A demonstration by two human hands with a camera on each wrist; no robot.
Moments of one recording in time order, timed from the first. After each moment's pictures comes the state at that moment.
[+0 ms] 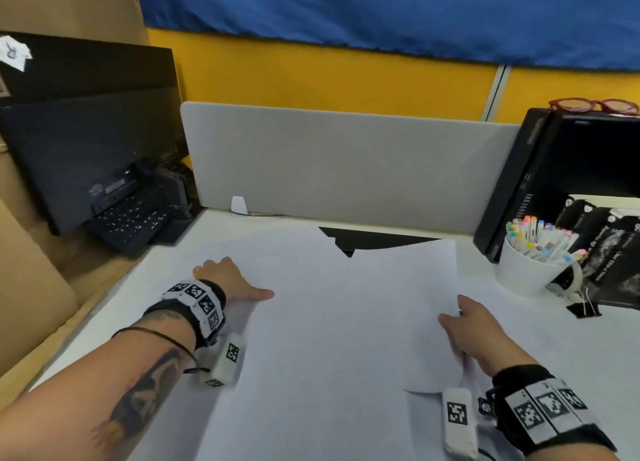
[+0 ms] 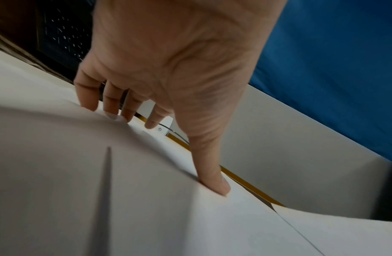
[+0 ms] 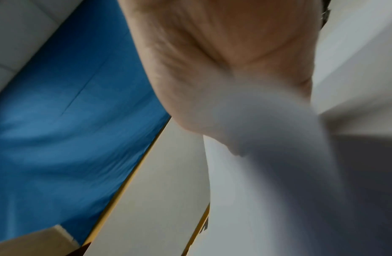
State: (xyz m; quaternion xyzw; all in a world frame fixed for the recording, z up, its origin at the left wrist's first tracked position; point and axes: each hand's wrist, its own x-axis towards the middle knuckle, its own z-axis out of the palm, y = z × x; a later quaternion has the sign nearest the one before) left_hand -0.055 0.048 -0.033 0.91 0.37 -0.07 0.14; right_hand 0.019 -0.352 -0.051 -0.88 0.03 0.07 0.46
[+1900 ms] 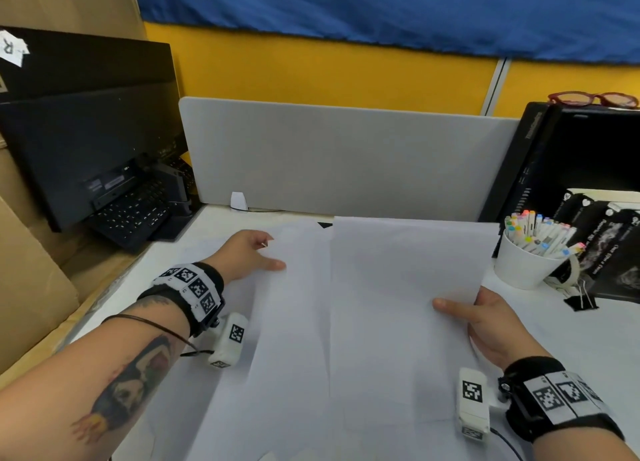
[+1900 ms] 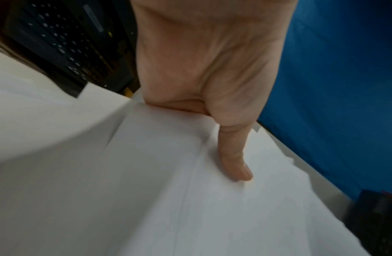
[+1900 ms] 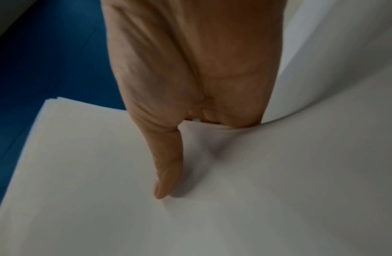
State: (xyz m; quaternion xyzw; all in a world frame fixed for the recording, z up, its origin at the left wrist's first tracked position) left_hand -0.040 0.040 -0.011 0.84 0.13 0.06 0.53; right_hand 0.021 -0.369 -0.052 -0.63 -0.08 0.11 0.76
